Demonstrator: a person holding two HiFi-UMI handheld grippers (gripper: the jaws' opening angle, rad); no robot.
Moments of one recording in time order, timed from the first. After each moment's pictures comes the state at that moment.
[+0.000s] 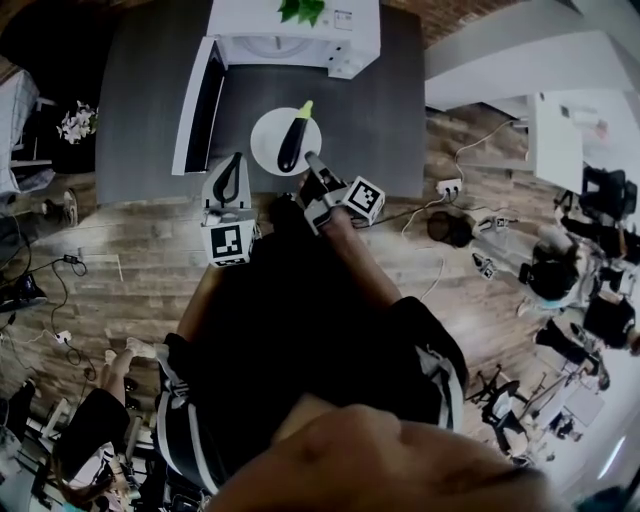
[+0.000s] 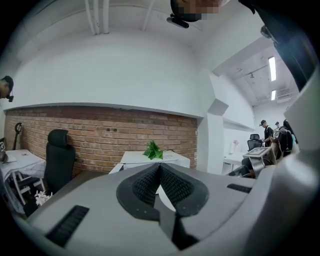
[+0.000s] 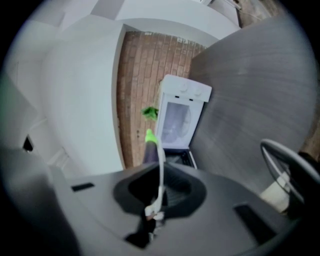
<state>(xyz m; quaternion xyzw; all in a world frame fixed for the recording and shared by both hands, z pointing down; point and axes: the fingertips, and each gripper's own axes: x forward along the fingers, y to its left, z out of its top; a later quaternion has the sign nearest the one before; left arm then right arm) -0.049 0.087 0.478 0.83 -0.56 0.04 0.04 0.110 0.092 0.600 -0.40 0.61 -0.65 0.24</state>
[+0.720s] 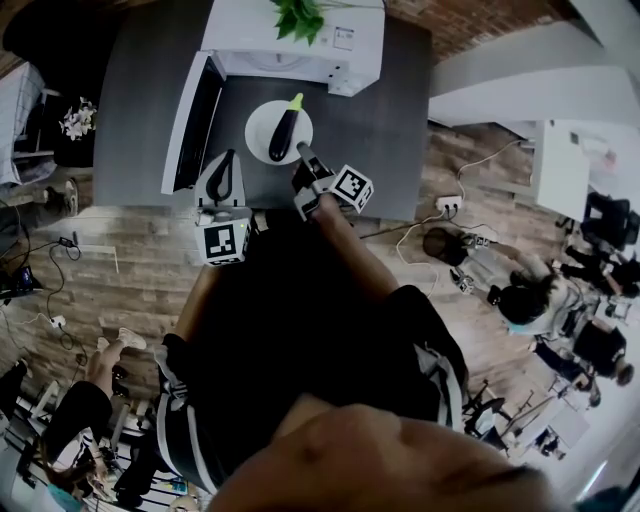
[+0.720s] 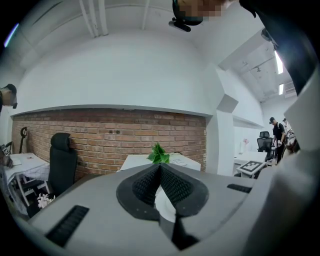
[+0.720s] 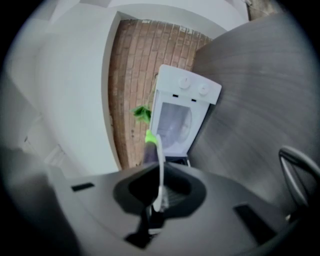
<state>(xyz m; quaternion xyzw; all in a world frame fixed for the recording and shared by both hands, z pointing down) -0.029 0.028 0.469 0.80 -0.59 0.05 0.04 0.122 0.007 0.637 -0.39 0.62 -0.65 0.21</state>
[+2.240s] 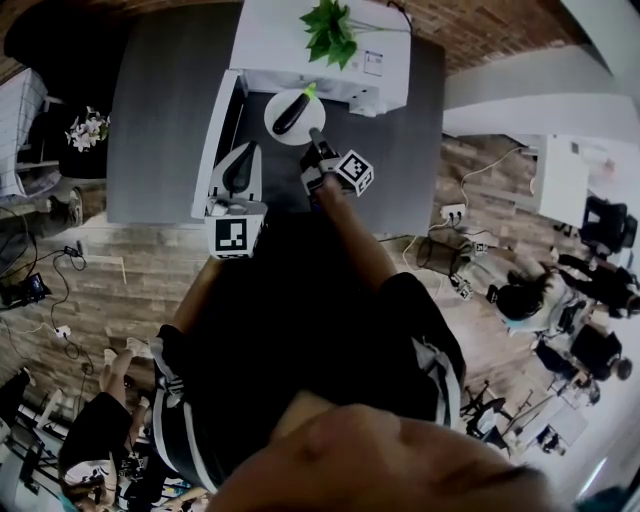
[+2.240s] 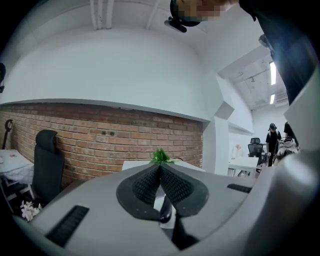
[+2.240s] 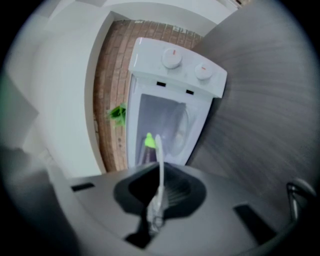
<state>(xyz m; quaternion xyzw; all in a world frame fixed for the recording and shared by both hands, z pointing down) -0.065 -0.045 0.456 0.84 -0.54 0.02 0.04 0.086 -0.099 0.701 -0.43 0.59 -0.63 0.25</state>
